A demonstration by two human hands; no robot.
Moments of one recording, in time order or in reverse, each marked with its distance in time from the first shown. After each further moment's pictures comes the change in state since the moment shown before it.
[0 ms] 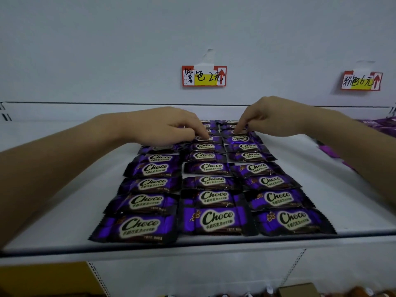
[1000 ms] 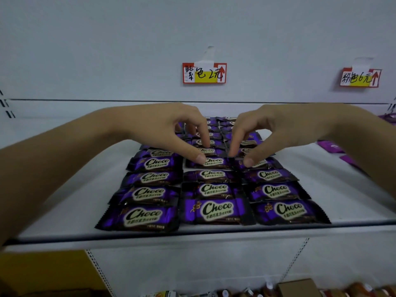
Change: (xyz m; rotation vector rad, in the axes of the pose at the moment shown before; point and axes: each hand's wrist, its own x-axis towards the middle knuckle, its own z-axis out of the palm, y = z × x) left_hand -0.018 0.033 -0.008 0.007 -0.066 0.063; right_hand -0.039 -0.039 -0.009 0.341 -0.303 -0.205
